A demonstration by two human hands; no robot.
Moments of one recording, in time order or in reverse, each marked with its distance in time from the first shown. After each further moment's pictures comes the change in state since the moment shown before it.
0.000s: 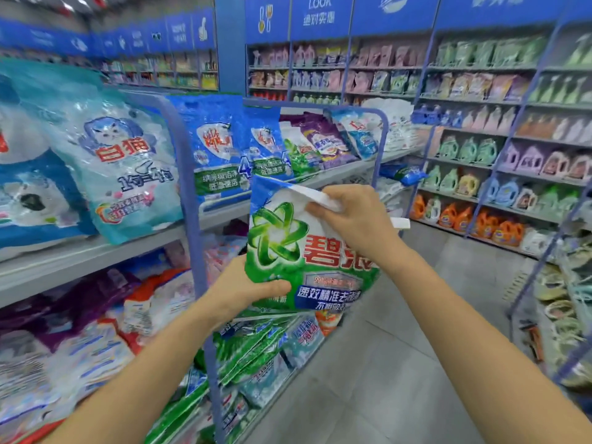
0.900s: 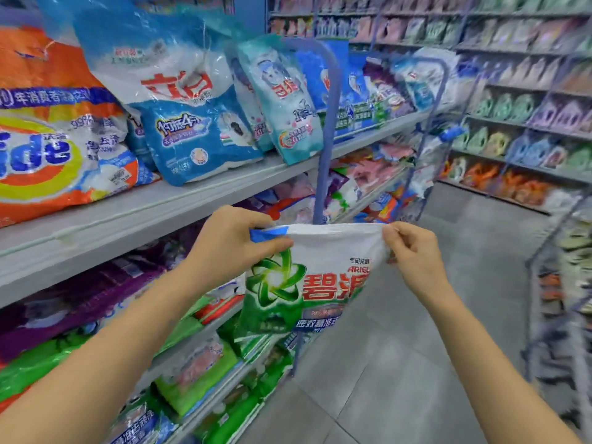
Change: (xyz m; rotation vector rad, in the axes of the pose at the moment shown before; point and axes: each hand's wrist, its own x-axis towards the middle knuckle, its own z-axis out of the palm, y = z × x) left_hand -0.252 0.061 -0.219 0.767 0.106 0.272; right_hand -0.144 -0.195 0.164 0.416 0.164 0.419
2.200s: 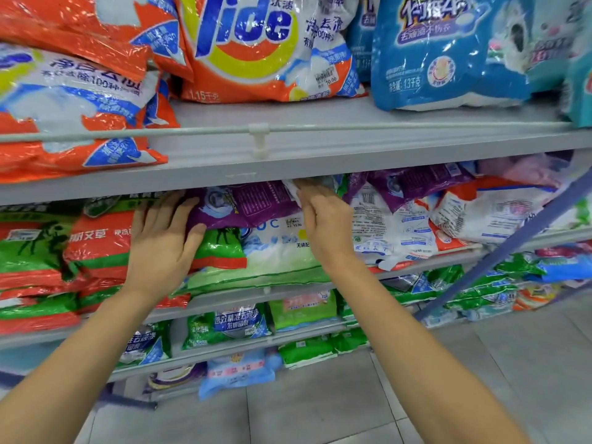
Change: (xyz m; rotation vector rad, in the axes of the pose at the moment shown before) left_hand -0.232 -0.172 -0.065 0.894 0.264 -0.798; right_hand -0.030 -0.047 0.348 0.084 -0.349 -0.654
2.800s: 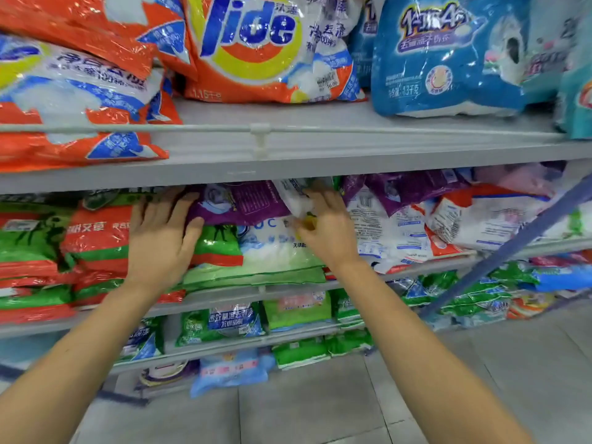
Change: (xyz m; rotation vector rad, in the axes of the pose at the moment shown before) left_hand 0.002 0.003 0.003 0.012 0.049 -0.049; right_hand -0.011 0.038 0.011 -0.201 -0.304 0.158
